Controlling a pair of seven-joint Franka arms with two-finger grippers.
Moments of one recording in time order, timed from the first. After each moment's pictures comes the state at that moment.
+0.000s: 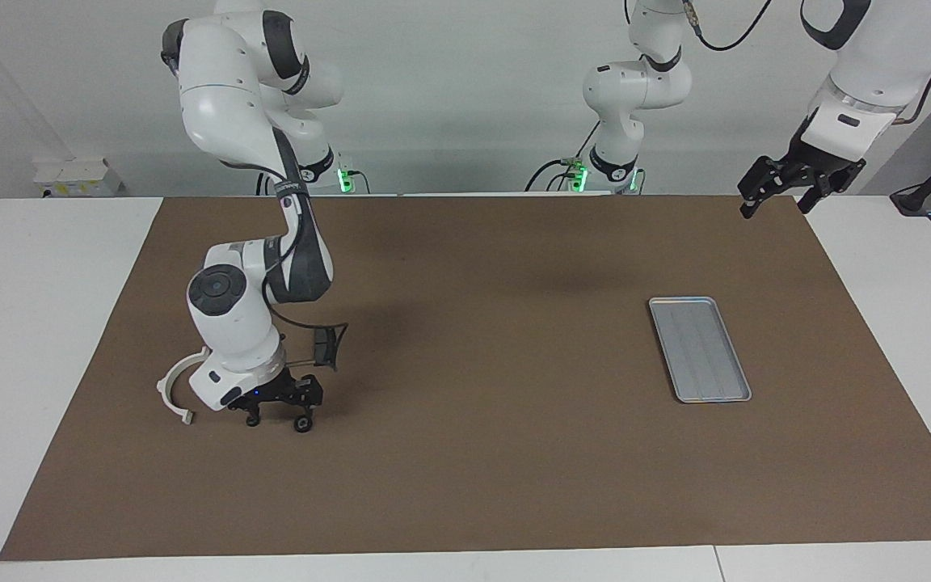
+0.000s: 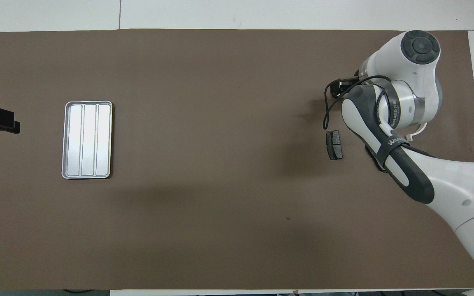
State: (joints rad) left arm 0.02 -0.01 -0.03 -1.54 0.01 1.52 -0.03; right arm 0.02 0.56 0.08 -1.56 -0.11 2.19 0.12
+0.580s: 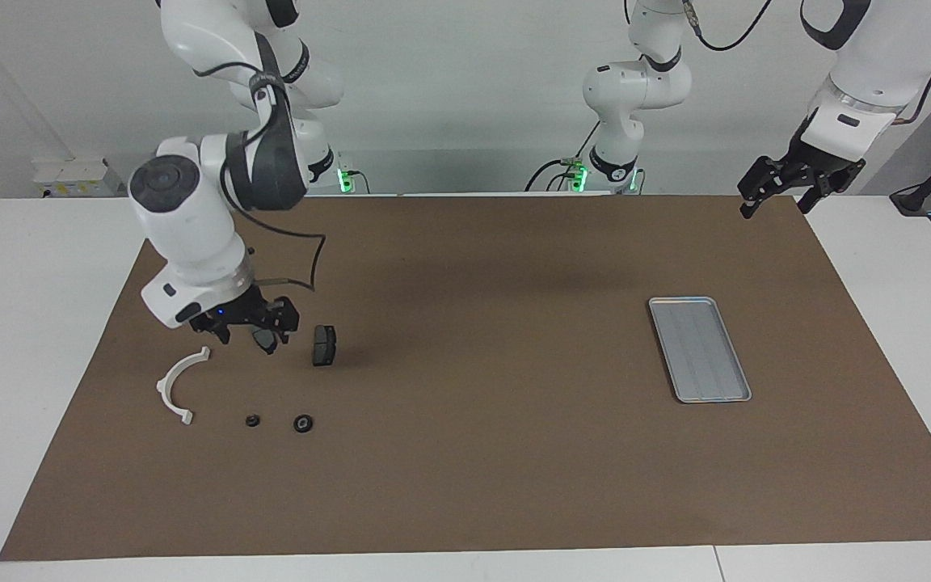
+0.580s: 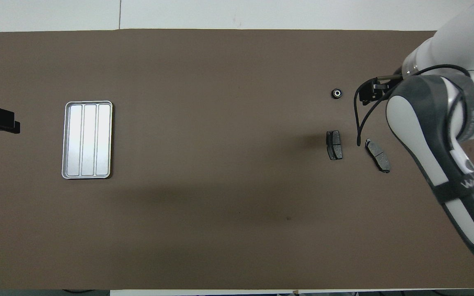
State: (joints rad) left arm 0.02 -0.01 -0.03 -1.54 0.01 1.52 -0.03; right arm 0.01 0.23 0.08 -1.57 -0.05 1.77 0.12
